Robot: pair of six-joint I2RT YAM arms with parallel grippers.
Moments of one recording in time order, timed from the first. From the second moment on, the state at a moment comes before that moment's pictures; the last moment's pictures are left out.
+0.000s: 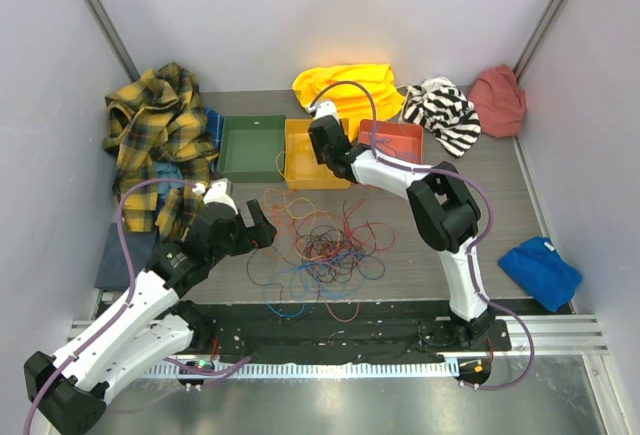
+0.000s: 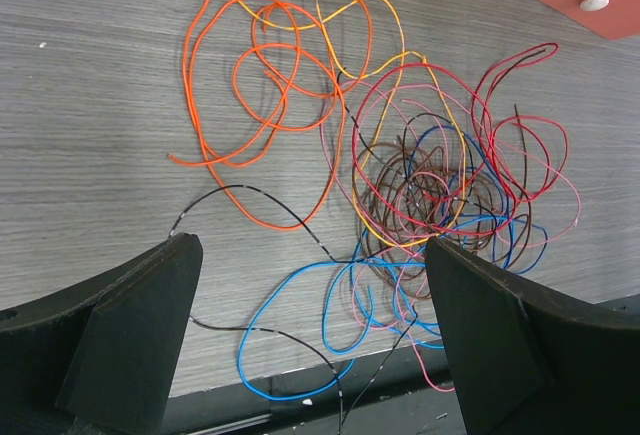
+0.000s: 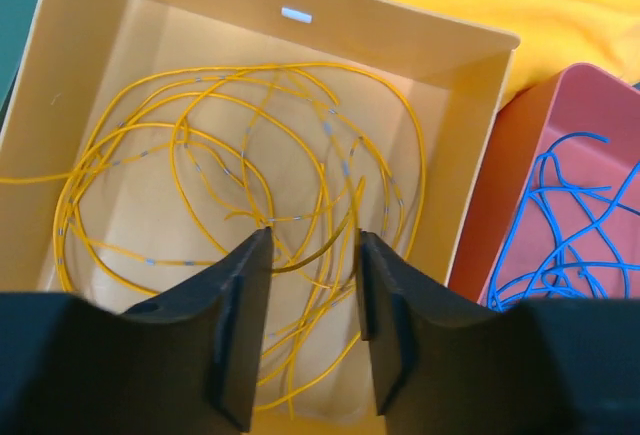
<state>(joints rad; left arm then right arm) -0.61 0.73 0.63 -0.56 -0.20 -0.73 0.67 2.14 1.60 -0.06 0.43 0.11</state>
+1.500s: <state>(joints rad) -0.62 0.86 0.63 -0.58 -0.21 -0.79 0.98 0.95 0.59 -0.11 0.45 0.51</state>
